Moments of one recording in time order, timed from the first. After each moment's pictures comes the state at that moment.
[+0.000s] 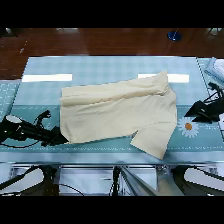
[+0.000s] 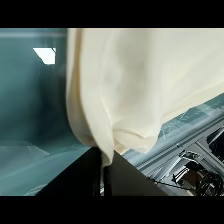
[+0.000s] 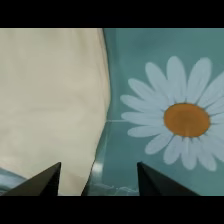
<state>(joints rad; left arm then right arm) 0.40 -1.26 0.42 0.97 -1.28 -1.09 -0.54 -1.35 1.00 -1.20 1.54 1.28</state>
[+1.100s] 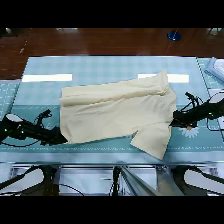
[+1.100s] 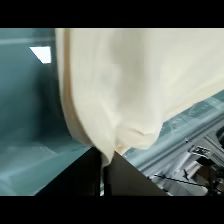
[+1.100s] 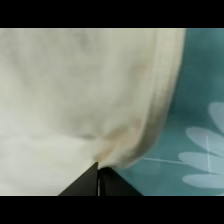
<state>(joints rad) 0.40 -1.26 0.47 0.99 -1.29 -1.07 -0.33 -1.33 0.77 -1.14 1.26 1.30</state>
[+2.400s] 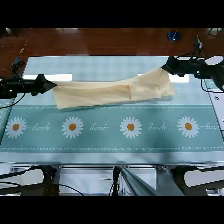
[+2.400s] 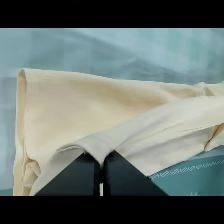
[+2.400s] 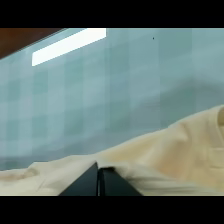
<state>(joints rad) 0.35 -1.44 1.04 0.61 -1.02 -1.04 -0.16 -1.64 1.35 -0.69 0.79 1.21</state>
